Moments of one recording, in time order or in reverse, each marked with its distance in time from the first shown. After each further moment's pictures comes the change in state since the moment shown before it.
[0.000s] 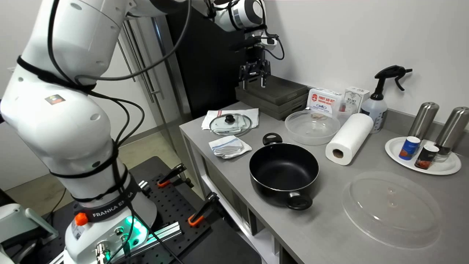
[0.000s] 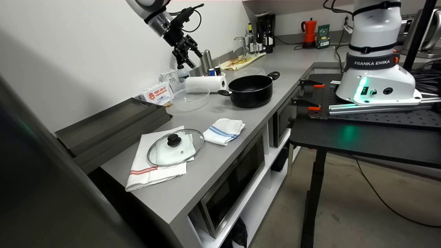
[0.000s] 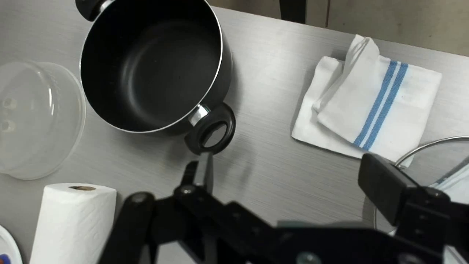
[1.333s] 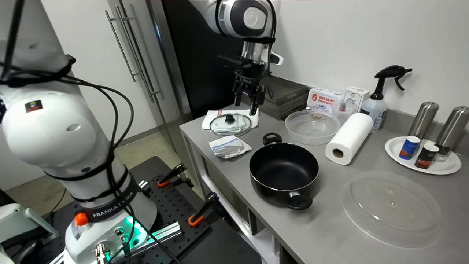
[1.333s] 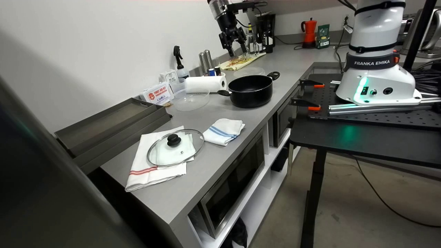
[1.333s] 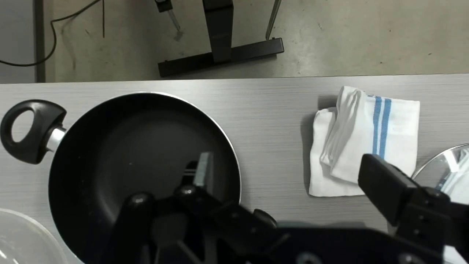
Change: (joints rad) arm -0.252 -0.626 -0.037 -0.962 0.265 0.515 -0.063
